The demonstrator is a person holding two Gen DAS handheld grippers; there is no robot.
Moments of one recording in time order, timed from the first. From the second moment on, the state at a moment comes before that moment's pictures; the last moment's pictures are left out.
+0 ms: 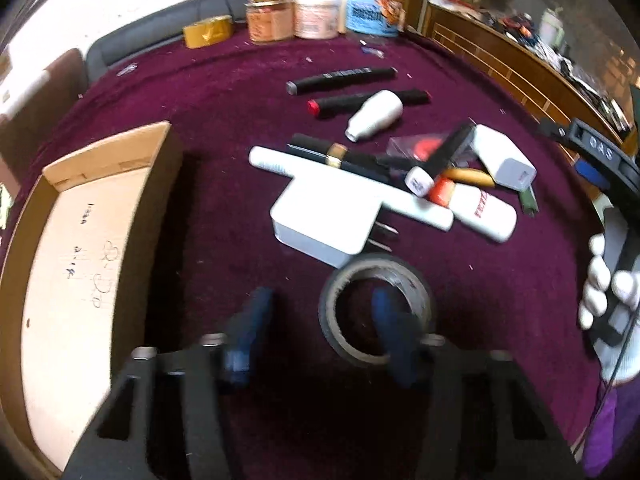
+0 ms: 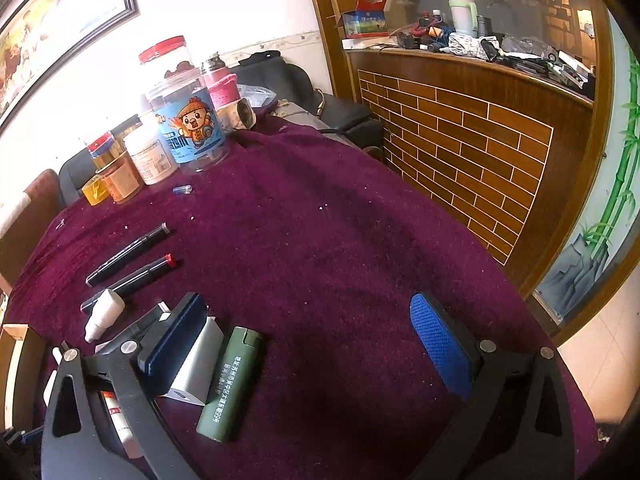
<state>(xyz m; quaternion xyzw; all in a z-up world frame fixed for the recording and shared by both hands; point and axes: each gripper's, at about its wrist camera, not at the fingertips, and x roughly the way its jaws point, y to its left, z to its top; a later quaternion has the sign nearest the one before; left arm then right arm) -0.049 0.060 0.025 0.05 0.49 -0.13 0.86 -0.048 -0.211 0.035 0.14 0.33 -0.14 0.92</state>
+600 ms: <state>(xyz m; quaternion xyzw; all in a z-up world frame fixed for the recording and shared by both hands) -0.054 0.052 0.025 0.02 0.49 -0.14 0.86 -0.047 -0.219 0.030 0.16 0.35 -0.15 0.91</state>
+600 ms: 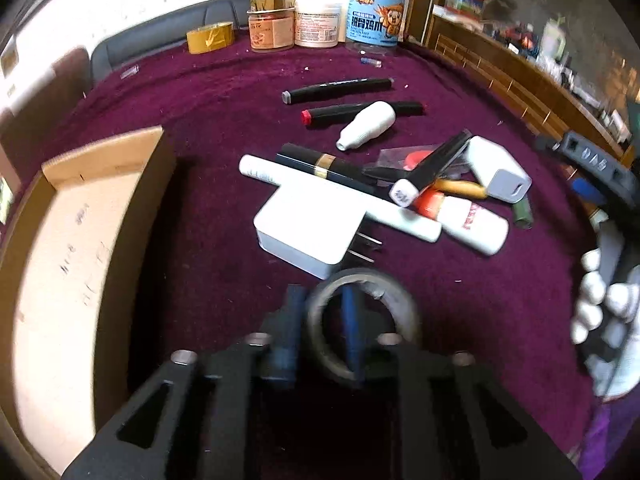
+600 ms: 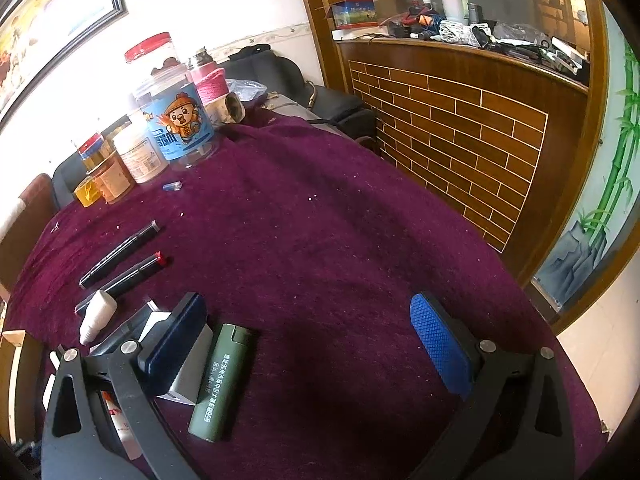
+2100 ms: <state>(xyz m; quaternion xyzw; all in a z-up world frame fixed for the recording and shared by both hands) -0.135 0.214 0.077 -0.15 0.39 -0.13 0.90 -0.065 -0.184 0.019 0.15 0.48 -0.03 0.86</state>
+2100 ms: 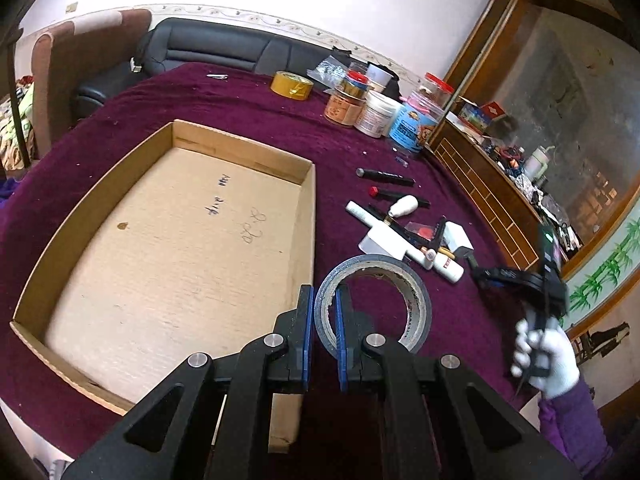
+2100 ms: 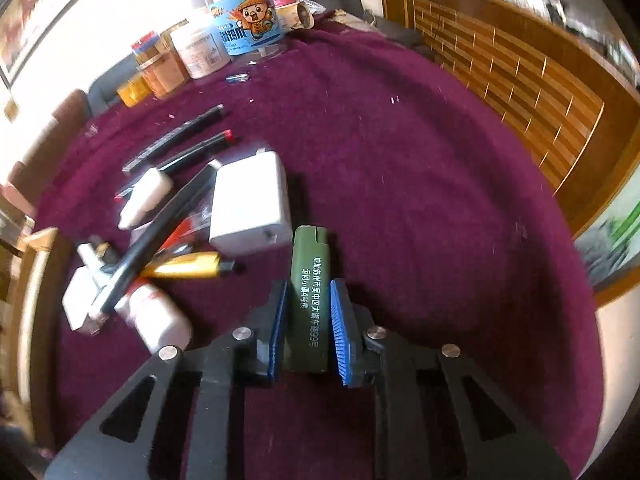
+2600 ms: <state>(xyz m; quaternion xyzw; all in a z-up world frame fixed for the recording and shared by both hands) -0.110 0.264 0.063 -0.20 0.42 -0.09 0.88 -0.077 -0.082 0.065 0.18 0.46 0.17 0.85</state>
